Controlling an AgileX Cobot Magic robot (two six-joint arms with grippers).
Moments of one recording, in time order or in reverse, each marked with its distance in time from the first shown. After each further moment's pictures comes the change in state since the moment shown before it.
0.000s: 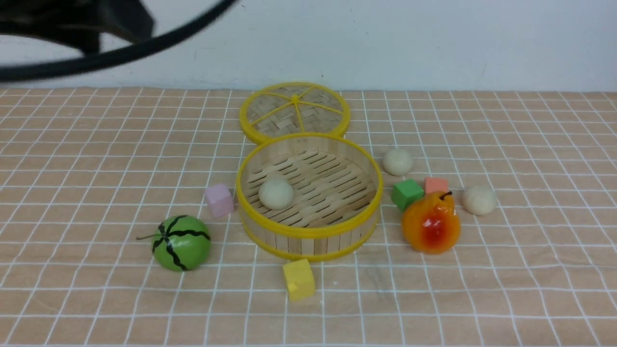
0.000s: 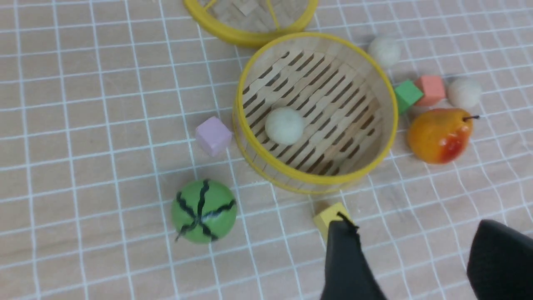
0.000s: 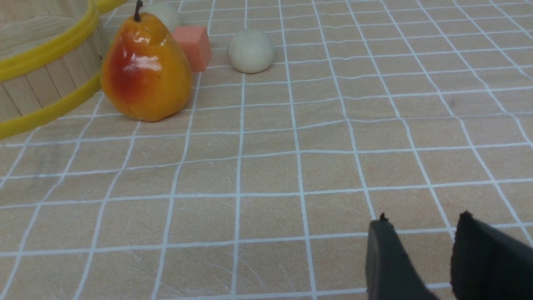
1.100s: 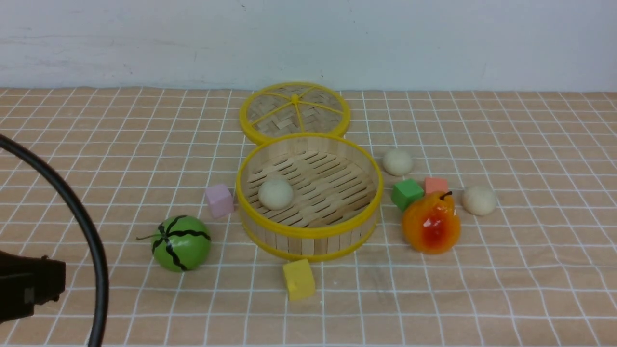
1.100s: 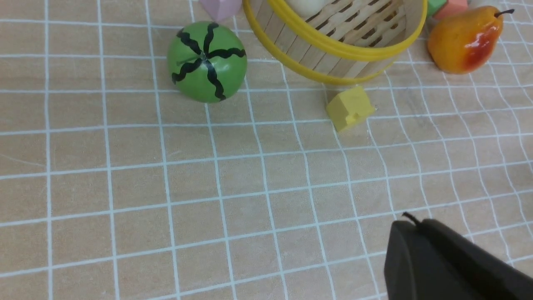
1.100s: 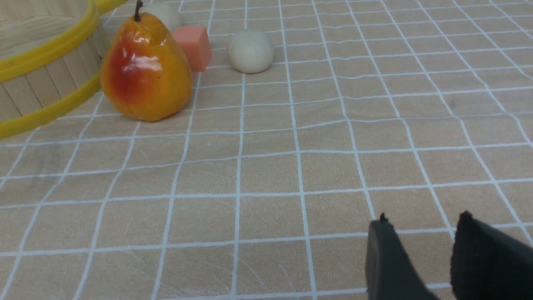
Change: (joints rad) right arm 0.000 0.000 0.000 0.000 0.000 0.000; left arm 0.000 -0.507 0.799 -0.043 -0.320 -0.087
